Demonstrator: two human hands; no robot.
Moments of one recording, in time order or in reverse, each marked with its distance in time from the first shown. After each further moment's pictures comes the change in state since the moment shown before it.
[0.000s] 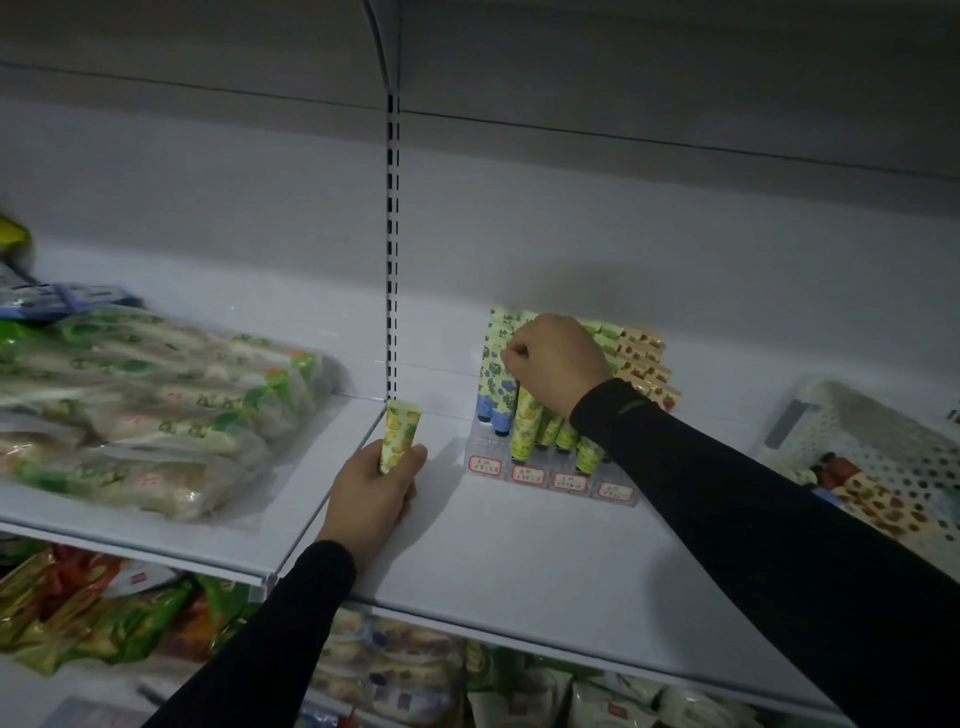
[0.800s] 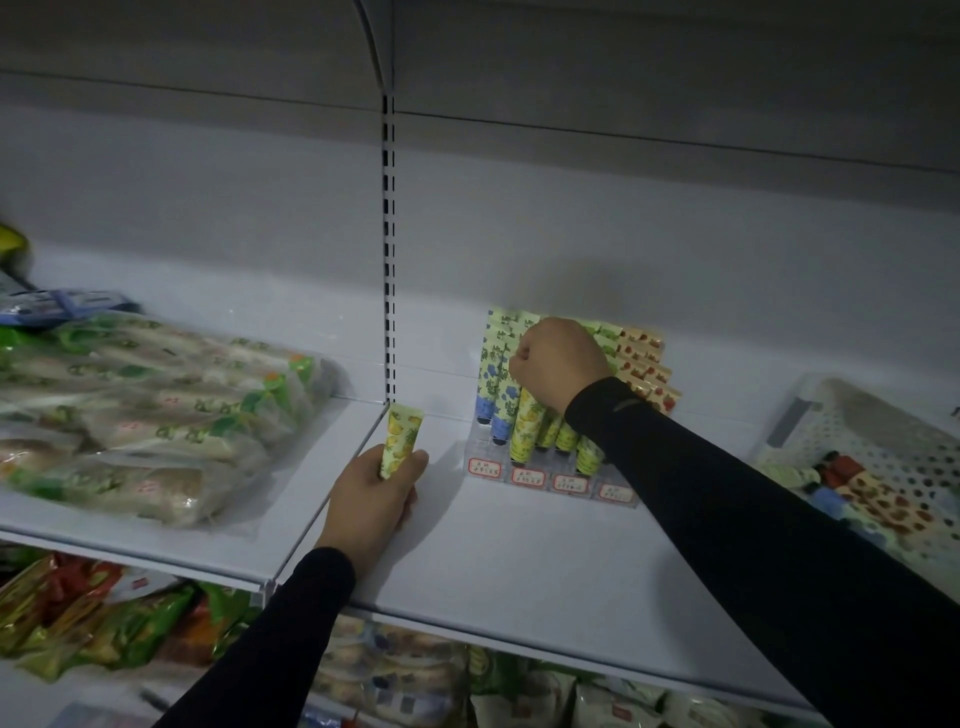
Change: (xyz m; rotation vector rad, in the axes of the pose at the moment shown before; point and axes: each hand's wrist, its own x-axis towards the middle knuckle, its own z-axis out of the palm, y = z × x) left_hand -0.001 0.000 0.001 -0.006 0.003 -0.008; right_hand 0.005 0.004 0.003 0.014 -0.070 0.170
